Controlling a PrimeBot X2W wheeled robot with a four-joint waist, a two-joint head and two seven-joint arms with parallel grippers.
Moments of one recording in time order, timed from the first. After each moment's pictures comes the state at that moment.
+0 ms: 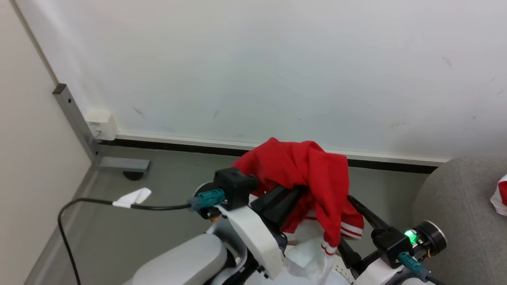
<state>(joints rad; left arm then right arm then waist) -0.72 0.35 -1.07 0.08 -0.89 0.11 -0.17 -0.28 -0.13 0.44 0.37 0.12 0.13 -0.23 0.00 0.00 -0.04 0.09</state>
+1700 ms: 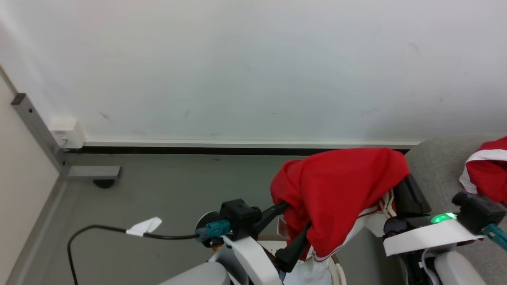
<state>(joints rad) -0.64 0.33 -1.14 0.14 -0.87 0.10 -0.21 -0.30 -0.09 0.28 0.28 0.64 0.13 -0.26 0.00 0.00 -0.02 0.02</state>
